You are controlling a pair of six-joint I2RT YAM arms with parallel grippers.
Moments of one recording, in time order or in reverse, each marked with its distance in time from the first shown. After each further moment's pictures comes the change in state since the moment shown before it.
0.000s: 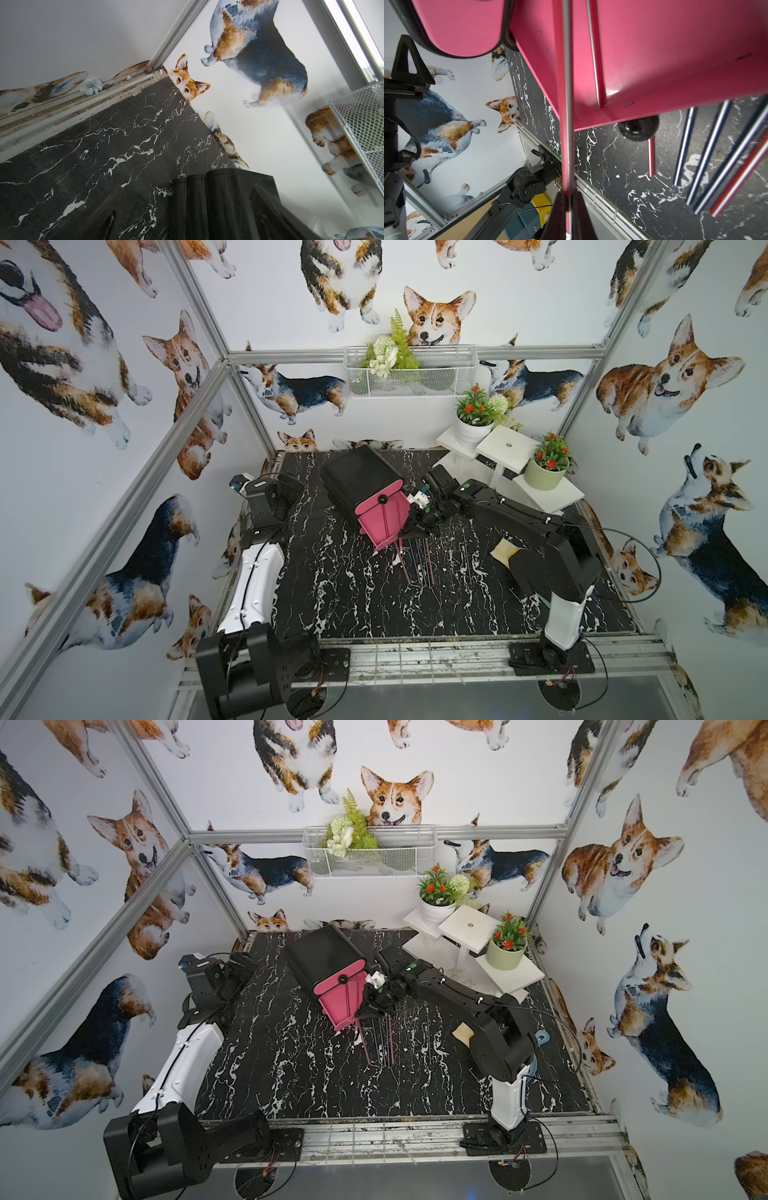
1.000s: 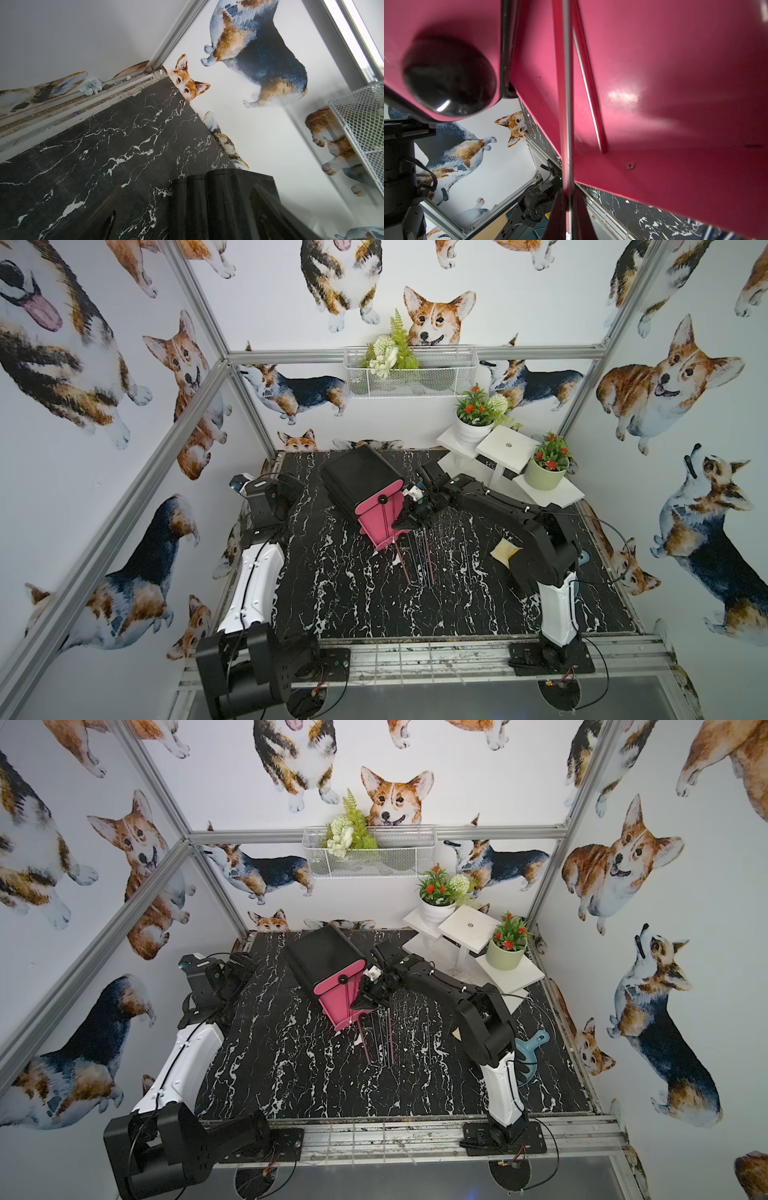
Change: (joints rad) left arm 0.000 0.002 0.000 0.003 0.000 0.000; right arm -0.038 0.159 0.147 0.021 -0.007 0.039
